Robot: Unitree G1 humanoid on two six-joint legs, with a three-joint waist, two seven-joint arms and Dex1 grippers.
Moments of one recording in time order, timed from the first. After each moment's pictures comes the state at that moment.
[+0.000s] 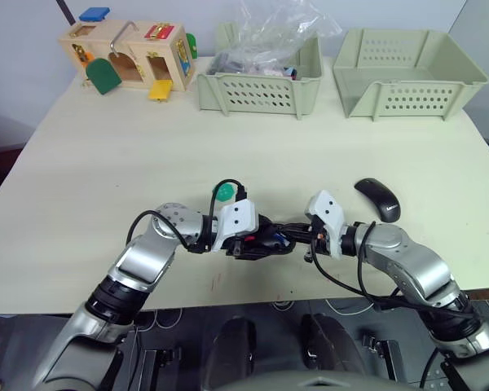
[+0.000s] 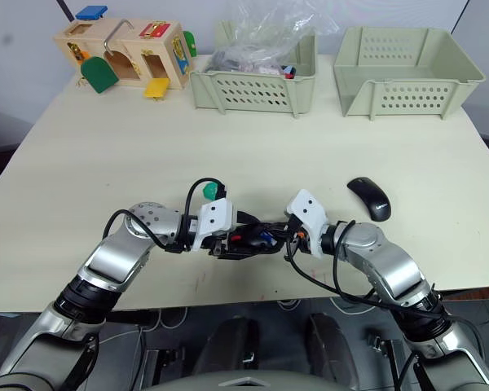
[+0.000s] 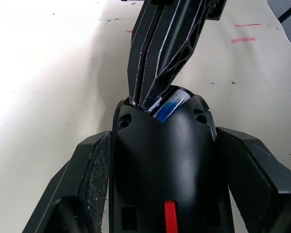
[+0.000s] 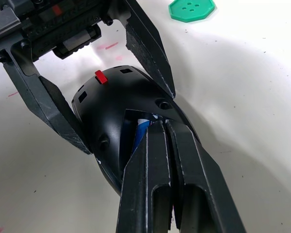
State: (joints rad) left arm -0.40 0.68 -0.32 -0.18 -0.13 0.33 -1.13; right arm -0.33 -0.46 0.34 -0.33 0.37 0.71 0.67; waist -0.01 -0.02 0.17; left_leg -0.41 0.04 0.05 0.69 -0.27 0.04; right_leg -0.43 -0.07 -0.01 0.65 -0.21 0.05
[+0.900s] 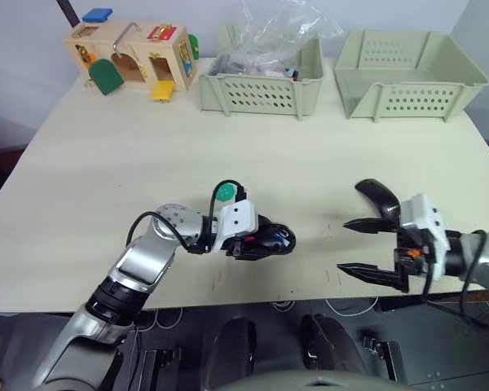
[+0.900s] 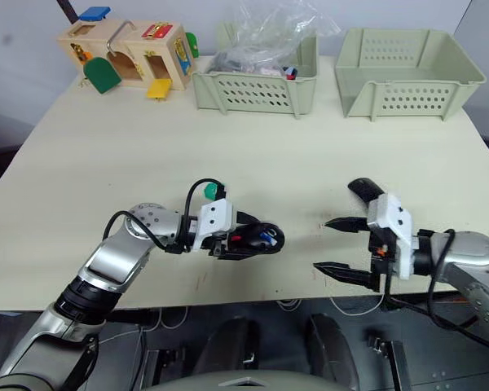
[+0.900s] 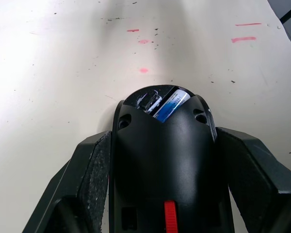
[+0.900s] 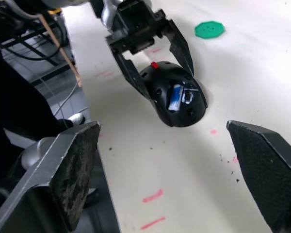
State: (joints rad) left arm -0.39 0.68 -0.32 -0.18 -0.13 0.32 -1.13; right arm 0.02 -0.85 -0.21 -0.62 0.74 0.70 1.02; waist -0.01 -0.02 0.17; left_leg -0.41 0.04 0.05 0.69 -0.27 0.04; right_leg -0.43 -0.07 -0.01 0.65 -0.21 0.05
